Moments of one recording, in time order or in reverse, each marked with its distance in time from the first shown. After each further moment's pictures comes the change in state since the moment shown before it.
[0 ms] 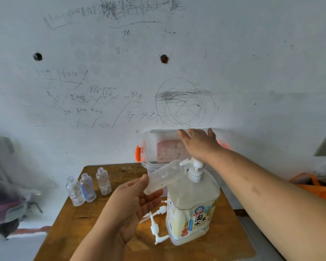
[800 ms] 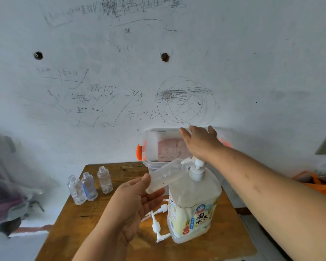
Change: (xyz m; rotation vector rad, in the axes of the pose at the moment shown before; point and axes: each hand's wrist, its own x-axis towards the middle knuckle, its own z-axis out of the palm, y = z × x) left_hand 0.000 -0.001 -0.001 -0.003 -0.003 0.004; right_hand 0.002 0.000 0.000 -0.035 0.006 -0.025
